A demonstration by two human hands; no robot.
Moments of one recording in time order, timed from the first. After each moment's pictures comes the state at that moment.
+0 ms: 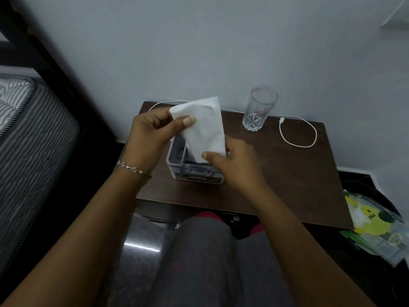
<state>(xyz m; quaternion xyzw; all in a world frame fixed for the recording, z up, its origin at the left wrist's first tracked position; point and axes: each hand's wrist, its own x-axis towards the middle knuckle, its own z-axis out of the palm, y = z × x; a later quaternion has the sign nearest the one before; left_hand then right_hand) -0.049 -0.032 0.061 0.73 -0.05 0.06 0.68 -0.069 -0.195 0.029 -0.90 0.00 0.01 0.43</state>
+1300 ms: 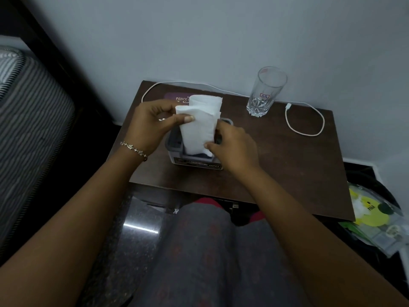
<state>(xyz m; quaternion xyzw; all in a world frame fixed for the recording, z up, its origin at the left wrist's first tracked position) -0.017 -0.020 0.011 0.83 -0.10 0.07 0.55 -0.039 -0.198 -0.001 -0.96 -0.06 0.02 0.27</state>
